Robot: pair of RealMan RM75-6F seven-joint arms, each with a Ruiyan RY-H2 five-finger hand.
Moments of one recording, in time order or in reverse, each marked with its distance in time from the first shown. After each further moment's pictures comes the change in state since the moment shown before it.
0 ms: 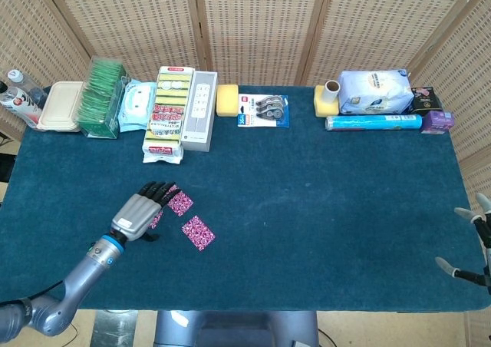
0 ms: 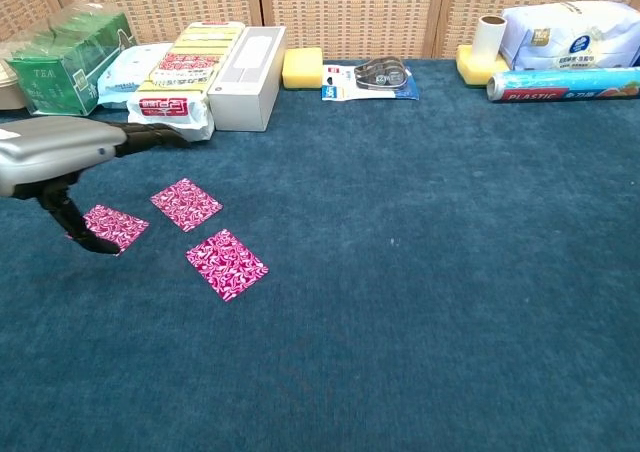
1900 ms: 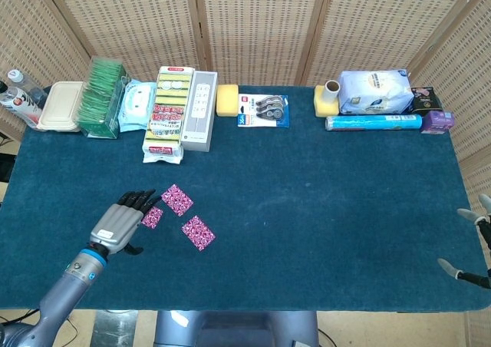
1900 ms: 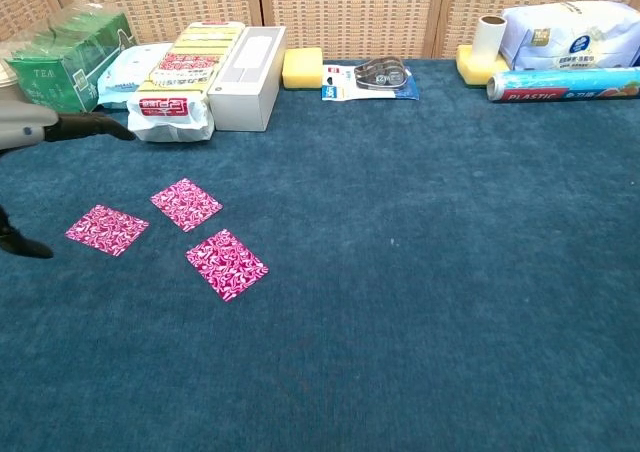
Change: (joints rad) left arm -0.076 0.229 0.167 -0.409 -0.278 0.192 0.147; right arm -0.009 0.012 -0.006 0.004 -0.018 0.020 0.033
